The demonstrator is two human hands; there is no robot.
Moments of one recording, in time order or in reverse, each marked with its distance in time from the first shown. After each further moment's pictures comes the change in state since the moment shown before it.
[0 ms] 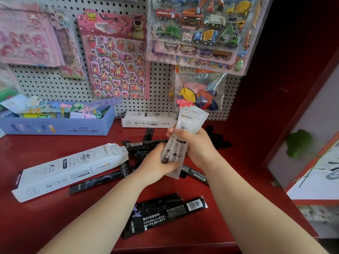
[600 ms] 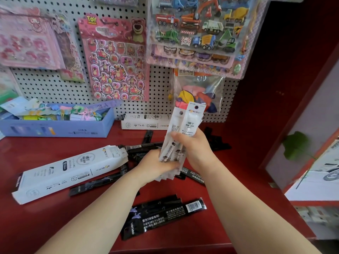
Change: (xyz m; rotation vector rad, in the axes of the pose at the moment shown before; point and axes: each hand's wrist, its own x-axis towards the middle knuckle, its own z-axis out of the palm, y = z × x) left_hand 0.001 0.009 -0.005 -0.109 -0.076 -0.053; right_hand -0.004 -0.003 0.008 -0.083 0.048 -0.036
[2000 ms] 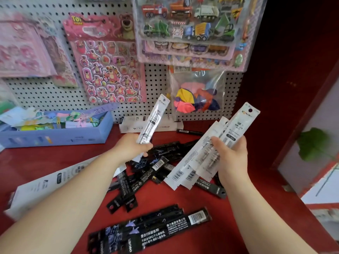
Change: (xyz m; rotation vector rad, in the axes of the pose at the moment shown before) left_hand 0.043 0.004 -0.062 0.317 0.202 -0.193; right_hand -0.015 0.008 -0.054 0.092 0.580 -0.037
